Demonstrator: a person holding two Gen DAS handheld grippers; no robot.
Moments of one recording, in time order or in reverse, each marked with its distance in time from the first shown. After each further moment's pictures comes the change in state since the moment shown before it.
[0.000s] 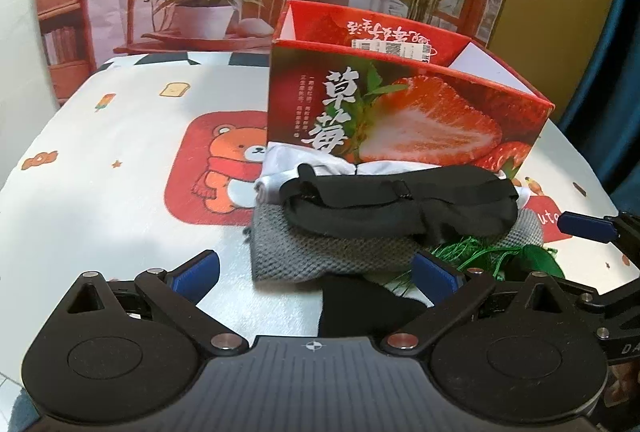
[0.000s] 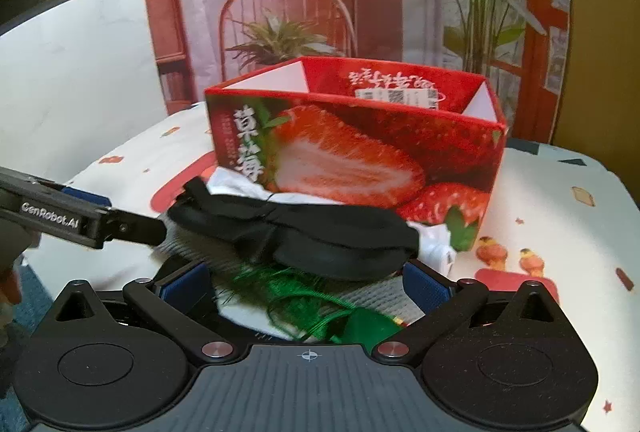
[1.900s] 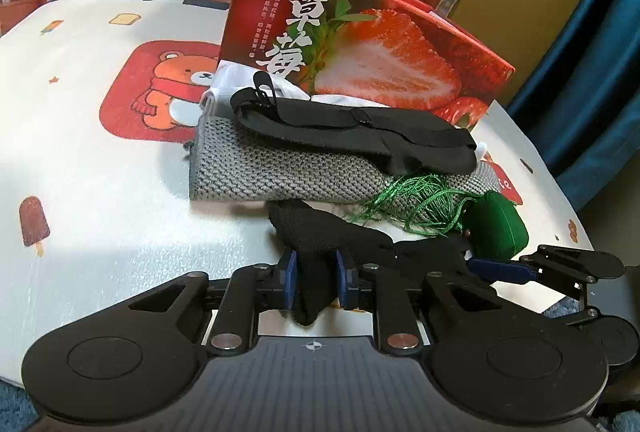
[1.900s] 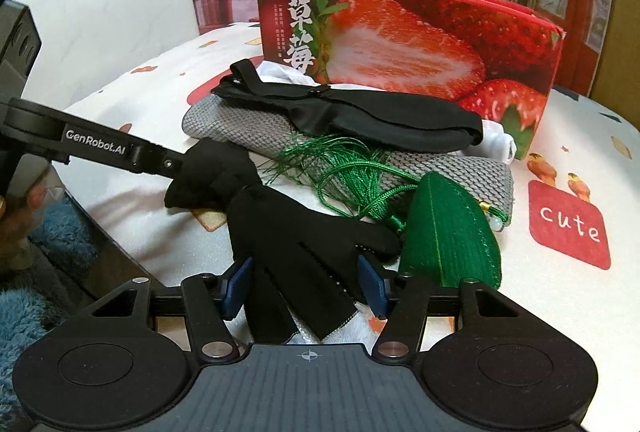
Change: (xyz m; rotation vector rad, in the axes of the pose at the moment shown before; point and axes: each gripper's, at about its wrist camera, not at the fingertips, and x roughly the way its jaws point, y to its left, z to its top) left arm 0.030 0.015 -0.044 -0.073 0.067 -0.252; right arm 0.015 0.021 -0.051 -0.068 0.189 0.064
